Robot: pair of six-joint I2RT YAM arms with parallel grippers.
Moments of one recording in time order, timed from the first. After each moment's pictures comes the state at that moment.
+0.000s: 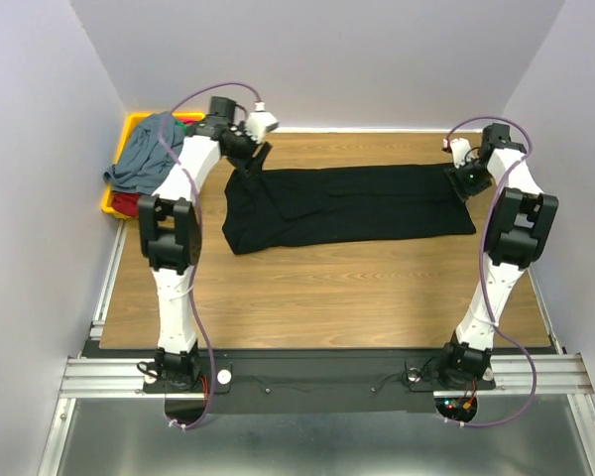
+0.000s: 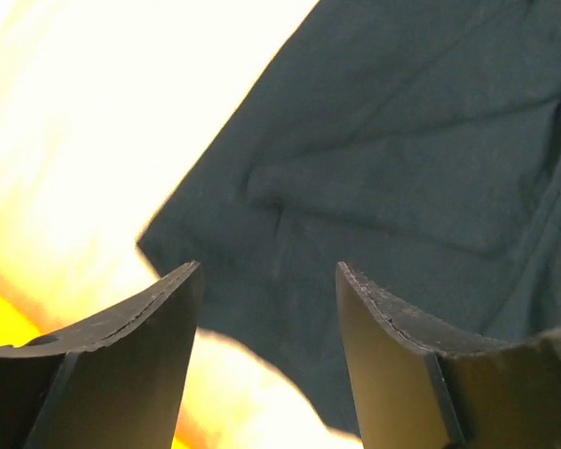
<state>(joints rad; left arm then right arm) -0.21 2.20 2.07 -0.78 0.38 0.56 -0.27 2.23 1.91 -0.87 -0.21 -0.77</state>
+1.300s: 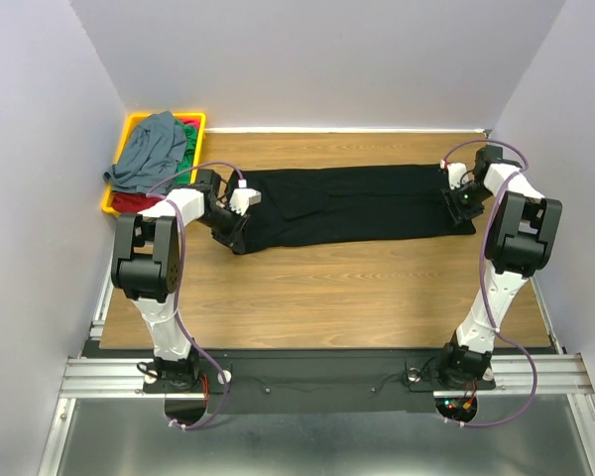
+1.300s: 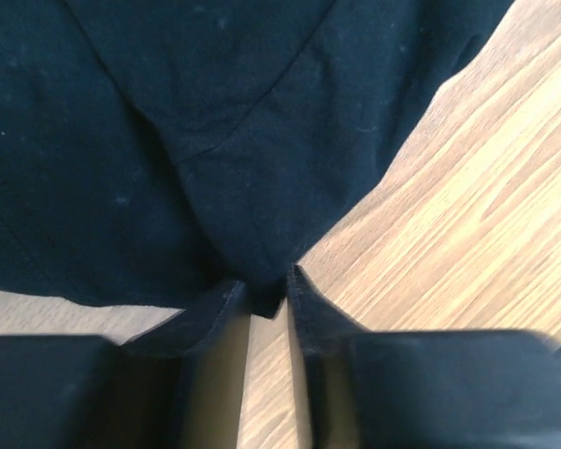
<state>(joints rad) -0.13 1.85 1.20 -0.69 0.52 0.48 -0.27 2.11 1.62 -0.87 -0.23 -0.63</state>
